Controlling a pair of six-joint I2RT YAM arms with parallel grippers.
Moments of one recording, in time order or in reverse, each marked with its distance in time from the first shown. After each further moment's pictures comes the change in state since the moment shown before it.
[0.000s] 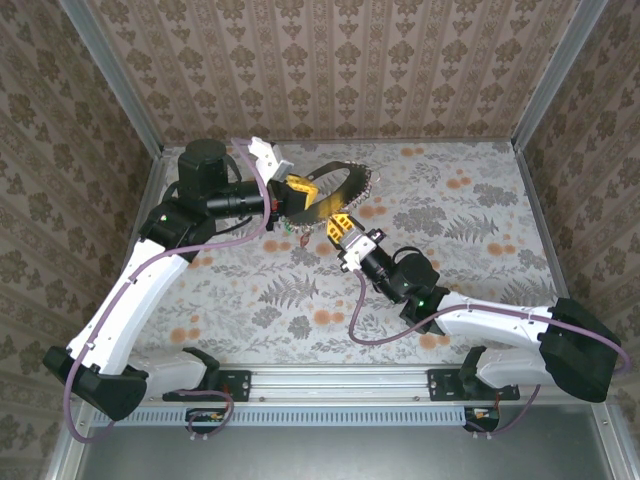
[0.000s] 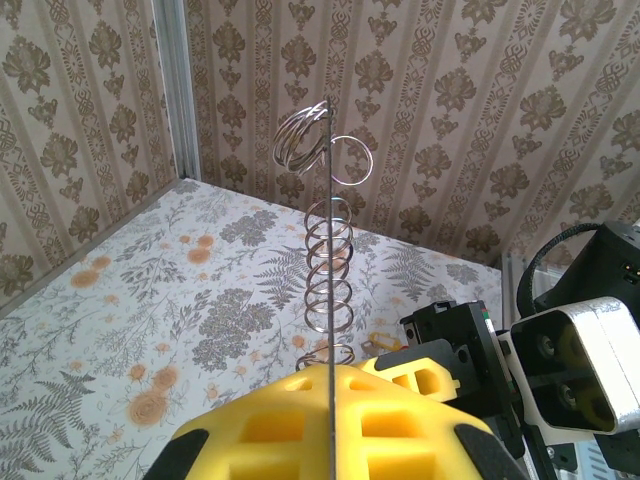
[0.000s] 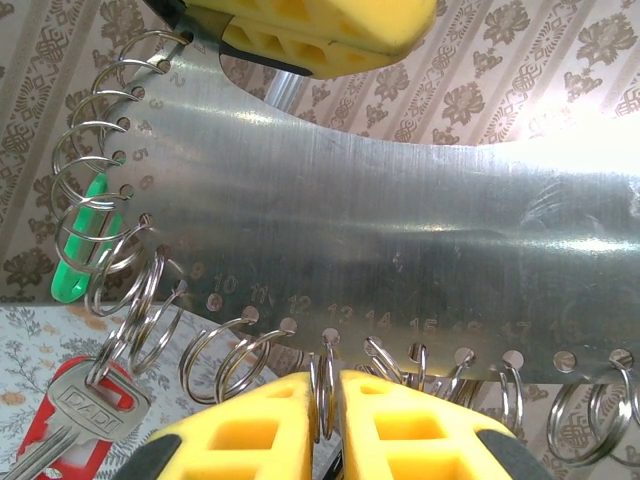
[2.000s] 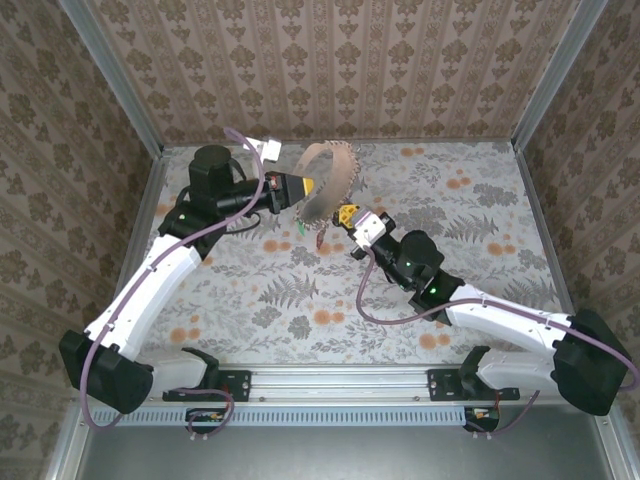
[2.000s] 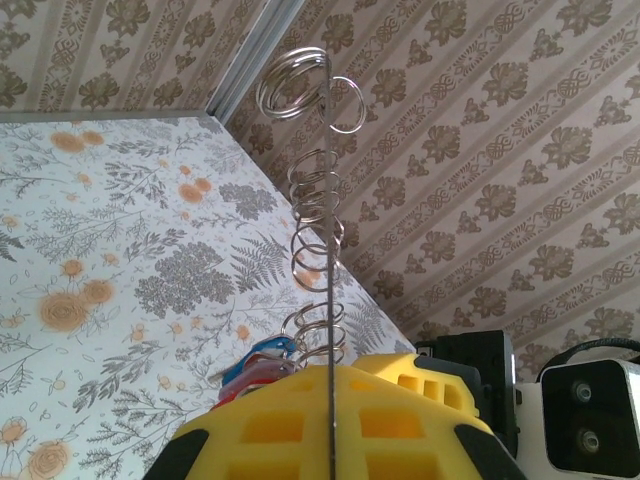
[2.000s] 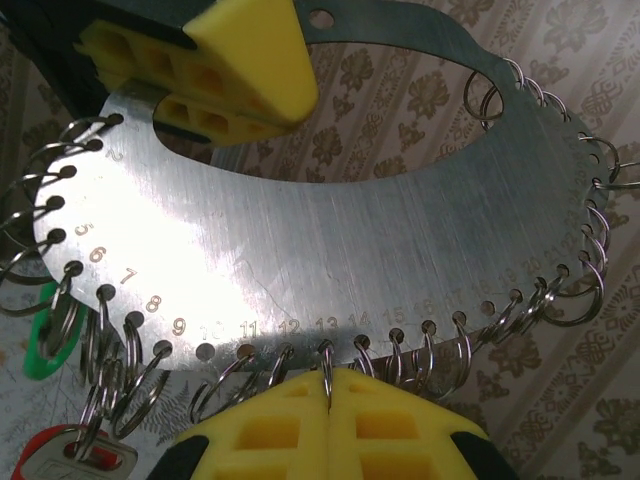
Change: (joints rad) left arm 0.081 0.039 -0.186 0.263 -0.040 -0.603; right arm -0.120 -0.069 0.066 -0.307 -0.072 0.138
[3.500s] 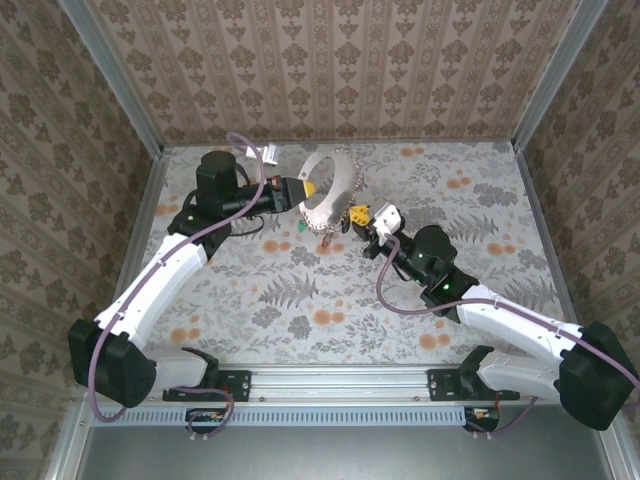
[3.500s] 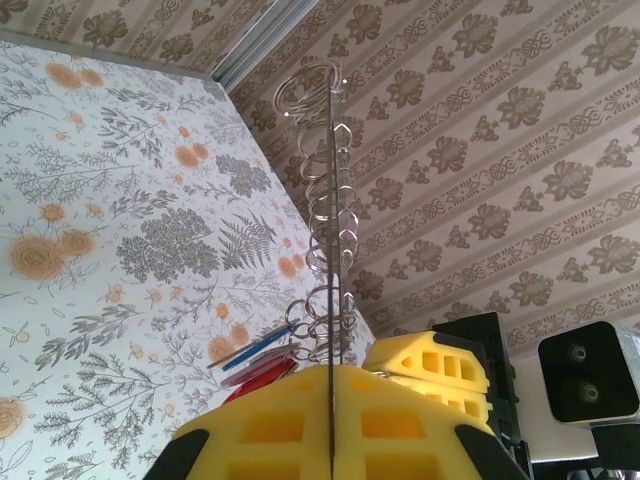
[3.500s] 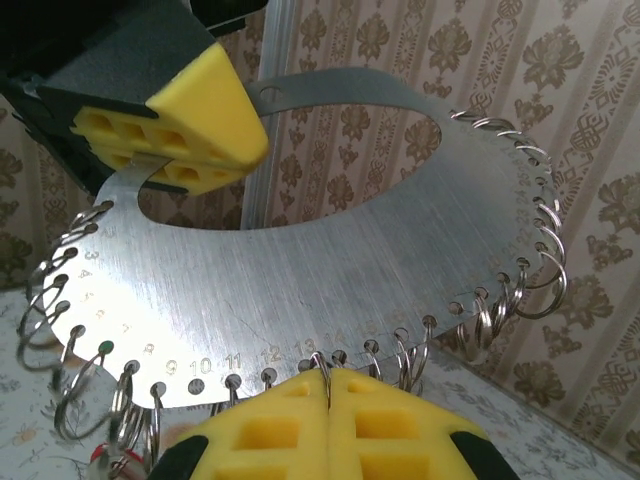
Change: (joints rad) left arm 0.027 0.033 -0.087 0.102 0.031 -0.174; right arm -0.130 -0.063 -0.029 -0.068 -0.196 0.229
